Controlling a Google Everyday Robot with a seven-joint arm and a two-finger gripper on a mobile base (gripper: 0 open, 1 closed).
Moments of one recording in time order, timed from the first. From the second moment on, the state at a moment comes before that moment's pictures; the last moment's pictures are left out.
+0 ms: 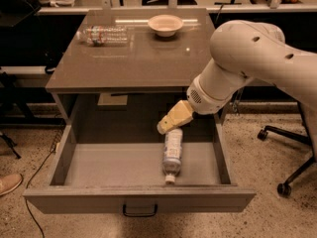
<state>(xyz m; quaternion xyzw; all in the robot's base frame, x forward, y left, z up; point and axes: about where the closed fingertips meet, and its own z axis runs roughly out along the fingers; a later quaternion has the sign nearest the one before) 0.523 -0.085 0.786 -0.27 0.95 0.12 0.13</state>
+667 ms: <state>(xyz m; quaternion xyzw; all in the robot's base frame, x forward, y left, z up) 0.528 -0.063 0.735 -0.23 0.96 0.14 0.09</state>
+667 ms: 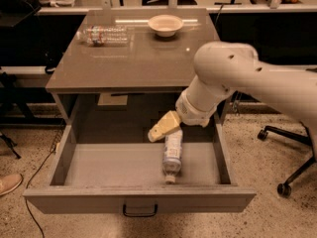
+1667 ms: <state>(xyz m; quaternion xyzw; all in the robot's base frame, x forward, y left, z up) 0.549 -0.046 0.646 -0.10 0.98 0.14 0.05</state>
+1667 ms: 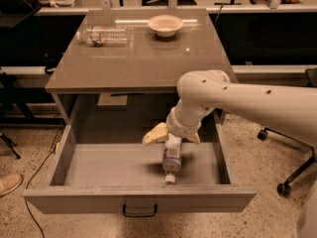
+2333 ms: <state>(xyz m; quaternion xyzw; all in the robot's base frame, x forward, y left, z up) 0.554 -0.036 0.612 -0.07 0.99 0.13 0.02</state>
